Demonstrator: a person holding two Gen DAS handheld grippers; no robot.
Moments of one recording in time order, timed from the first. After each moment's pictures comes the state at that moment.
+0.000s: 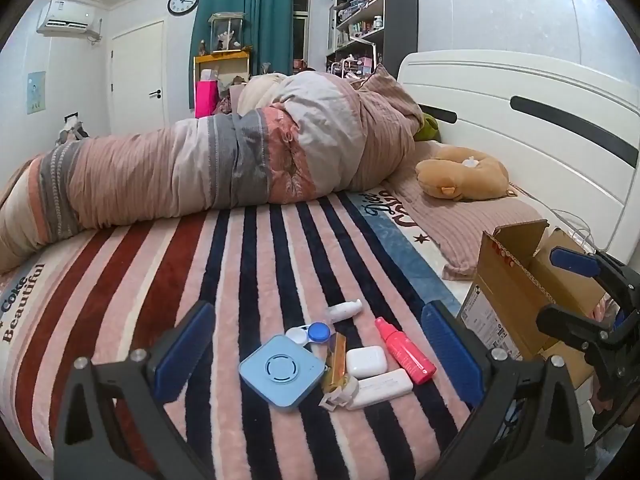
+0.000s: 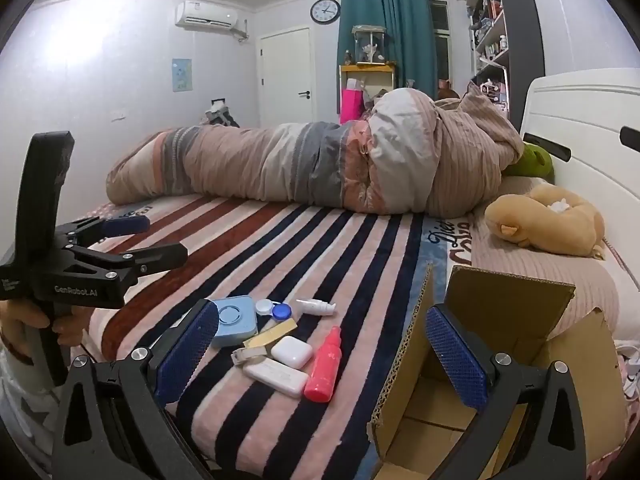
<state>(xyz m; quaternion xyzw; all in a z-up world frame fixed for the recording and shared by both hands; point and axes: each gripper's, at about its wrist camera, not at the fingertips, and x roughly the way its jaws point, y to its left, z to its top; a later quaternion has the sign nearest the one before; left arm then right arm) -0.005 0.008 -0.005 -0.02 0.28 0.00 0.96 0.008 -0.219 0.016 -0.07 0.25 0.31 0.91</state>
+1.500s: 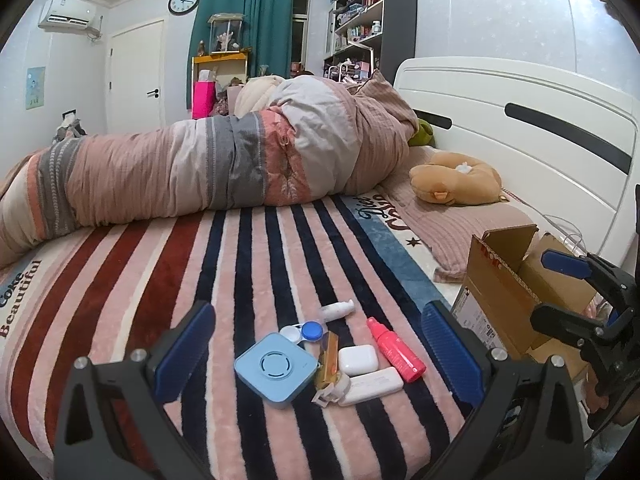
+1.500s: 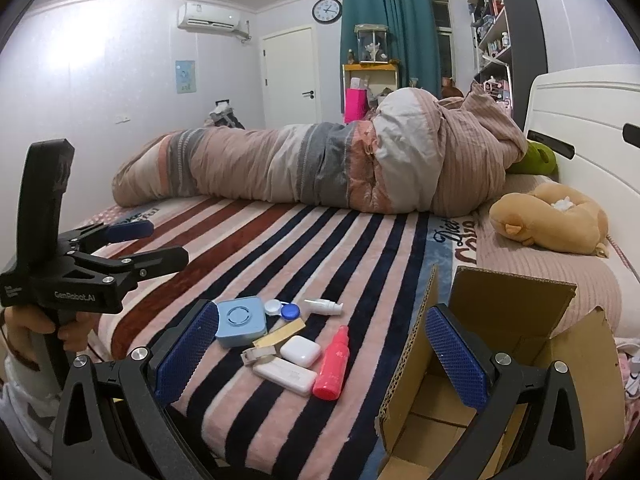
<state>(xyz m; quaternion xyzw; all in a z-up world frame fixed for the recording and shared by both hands) -0.011 0.008 -0.001 -0.03 0.27 -0.01 0.96 -0.003 -0.218 0.023 -0.07 0.26 0.32 0.91</state>
